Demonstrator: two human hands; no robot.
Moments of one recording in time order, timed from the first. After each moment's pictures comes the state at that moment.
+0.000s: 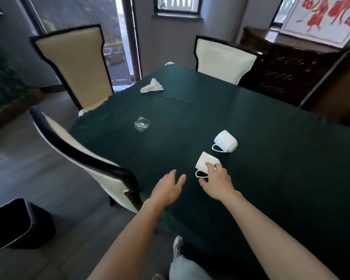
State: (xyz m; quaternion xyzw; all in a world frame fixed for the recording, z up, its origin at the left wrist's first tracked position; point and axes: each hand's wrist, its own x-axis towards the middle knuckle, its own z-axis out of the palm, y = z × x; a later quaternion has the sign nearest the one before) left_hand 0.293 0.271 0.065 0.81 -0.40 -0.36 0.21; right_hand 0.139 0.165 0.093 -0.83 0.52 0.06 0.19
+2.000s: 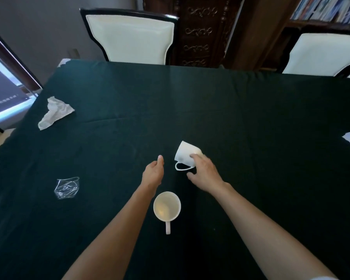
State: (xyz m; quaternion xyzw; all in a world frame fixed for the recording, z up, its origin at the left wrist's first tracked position) left_hand 0.336 -0.019 0.040 0.72 -0.30 -0.55 0.28; right_hand 0.153 -0.024 0.064 -0.68 0.67 -0.03 0.29
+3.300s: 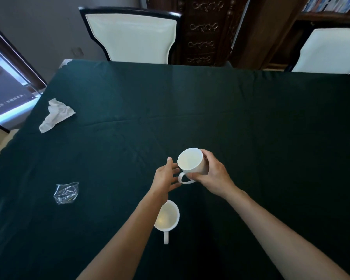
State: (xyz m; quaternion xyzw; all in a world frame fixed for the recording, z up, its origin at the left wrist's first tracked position) left_hand 0.299 -0.028 0.061 0.67 -0.21 -0.64 0.32; right_hand 0.115 -0.041 0.051 -0.63 0.62 -0.24 0.41
